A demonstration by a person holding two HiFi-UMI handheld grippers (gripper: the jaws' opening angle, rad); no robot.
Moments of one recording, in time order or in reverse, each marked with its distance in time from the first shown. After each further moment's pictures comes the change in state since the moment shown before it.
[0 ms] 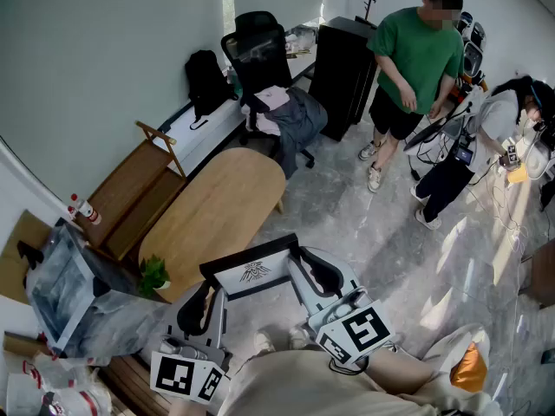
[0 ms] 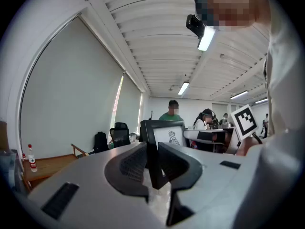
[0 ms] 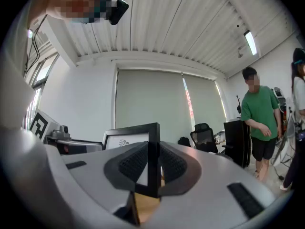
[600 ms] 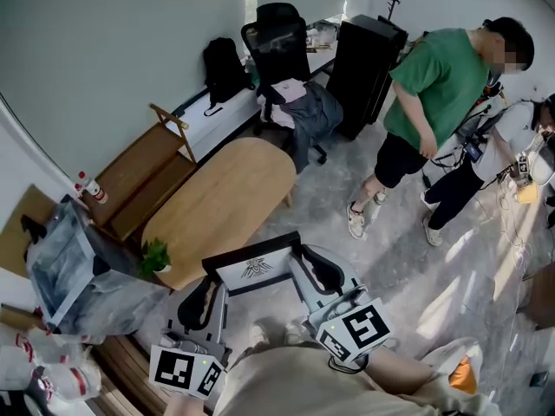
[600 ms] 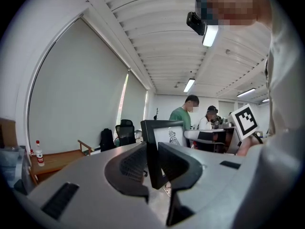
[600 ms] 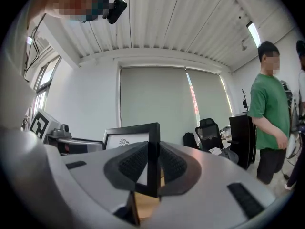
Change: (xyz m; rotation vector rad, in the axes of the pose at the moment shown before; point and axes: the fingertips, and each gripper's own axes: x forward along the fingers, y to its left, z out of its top) left arm 0.002 -0.004 -0.014 -0.018 0.027 0.062; right arm 0.002 -0.007 -0.016 0.010 0.041 0.059
